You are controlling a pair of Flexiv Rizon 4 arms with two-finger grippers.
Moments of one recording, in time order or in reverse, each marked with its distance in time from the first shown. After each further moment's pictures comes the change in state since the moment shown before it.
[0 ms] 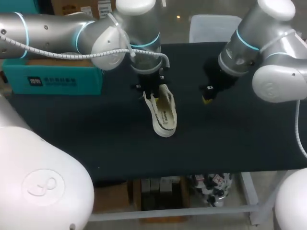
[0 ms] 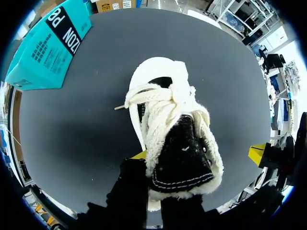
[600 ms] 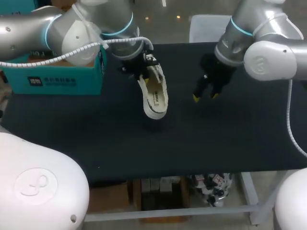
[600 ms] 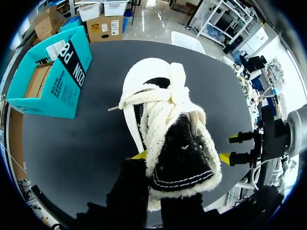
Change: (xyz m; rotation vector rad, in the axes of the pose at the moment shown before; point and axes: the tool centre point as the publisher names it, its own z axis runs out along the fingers) left arm -0.019 -0.038 -0.077 0.158 0.129 0.093; right arm -0.003 0.012 0.001 0.108 0.036 -0.047
